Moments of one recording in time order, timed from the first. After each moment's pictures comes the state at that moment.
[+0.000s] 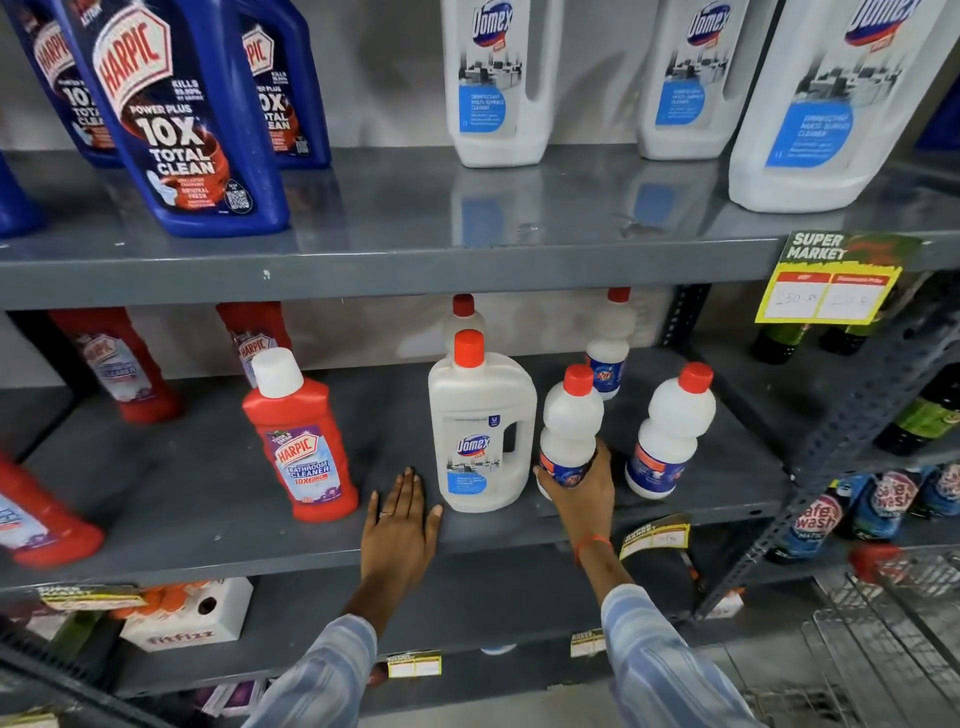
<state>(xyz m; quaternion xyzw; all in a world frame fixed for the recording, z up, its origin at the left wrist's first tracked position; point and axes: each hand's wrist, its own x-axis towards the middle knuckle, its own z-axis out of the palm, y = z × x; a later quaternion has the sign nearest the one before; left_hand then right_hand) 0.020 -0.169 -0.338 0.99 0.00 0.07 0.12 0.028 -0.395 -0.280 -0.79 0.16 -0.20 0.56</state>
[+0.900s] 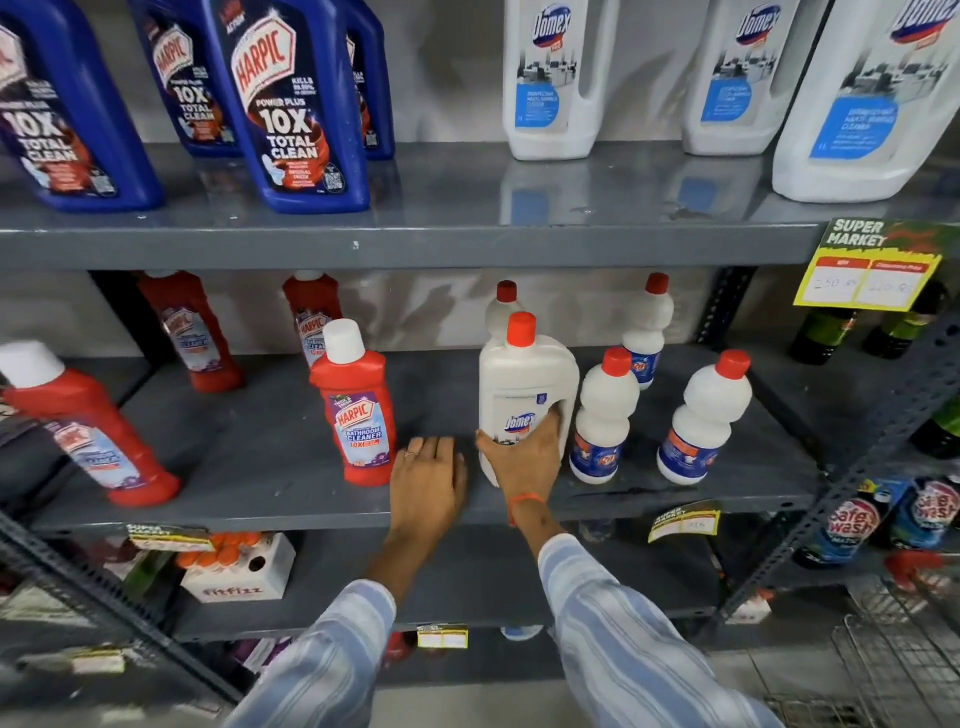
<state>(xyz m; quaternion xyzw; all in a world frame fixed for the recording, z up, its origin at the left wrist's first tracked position) -0.001 -0.161 -0.272 0.96 -0.06 0.26 0.11 0.011 -0.280 -0.244 -0.78 0.14 -0.23 0.57</state>
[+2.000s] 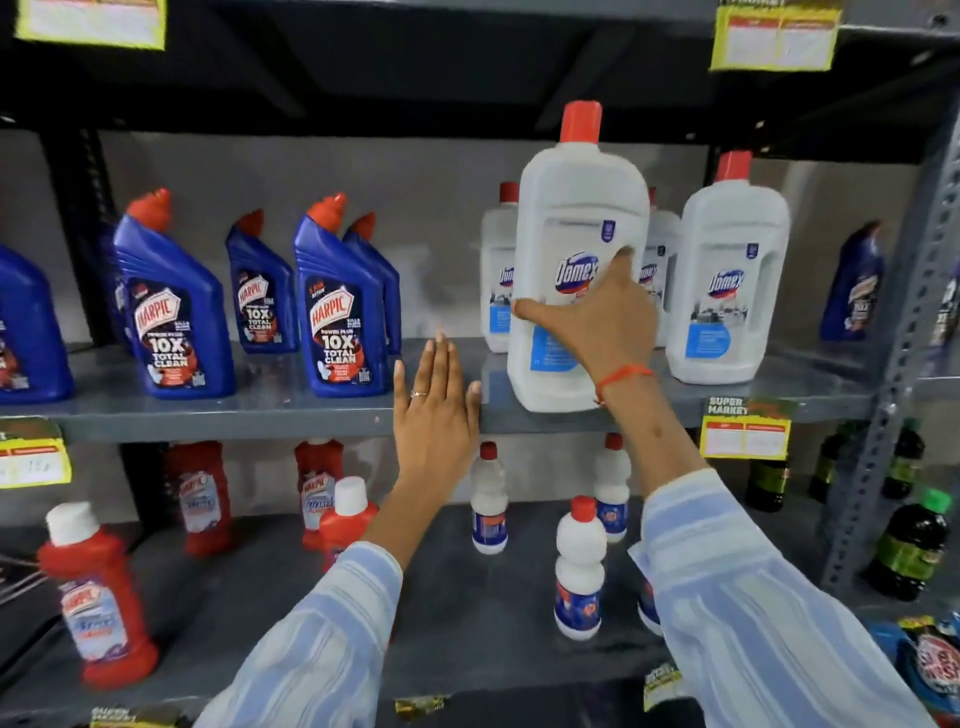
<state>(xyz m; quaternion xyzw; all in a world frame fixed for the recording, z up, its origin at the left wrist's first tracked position) 0.013 -0.191 -0.019 0.89 -0.05 0.45 0.06 -0.036 -0.345 0.104 -0.80 0.00 -0.45 0.39</state>
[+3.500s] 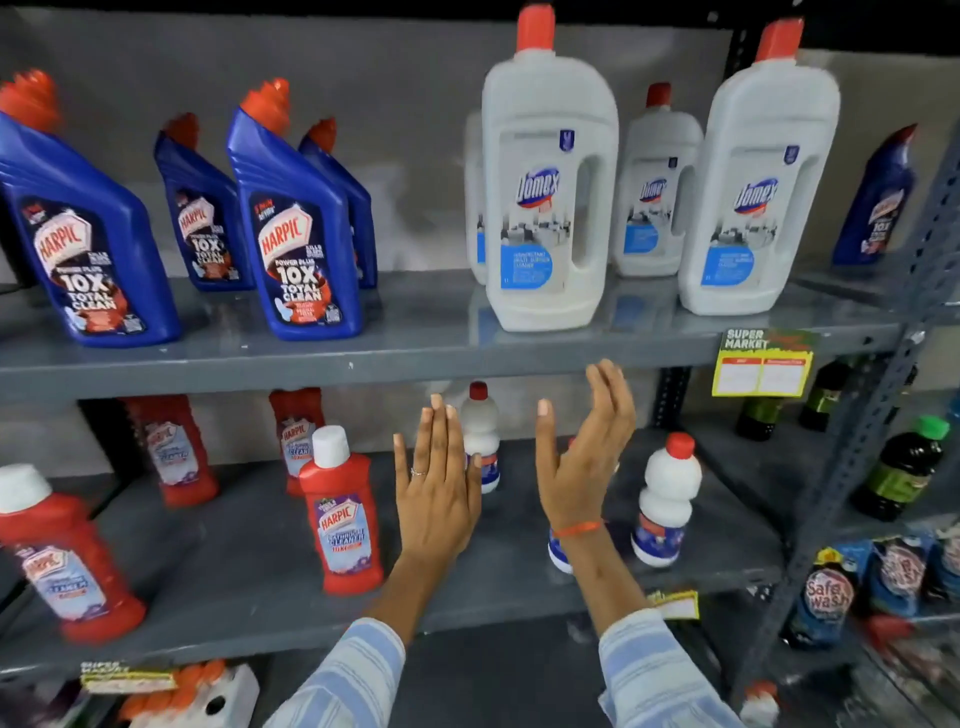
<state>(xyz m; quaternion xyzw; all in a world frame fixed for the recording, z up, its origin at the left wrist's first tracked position) 0.007 -0.197 -0.160 0.87 -0.10 0.46 0.15 -0.018 -0.329 -0.097 -0.69 -0.05 -0.60 0.40</state>
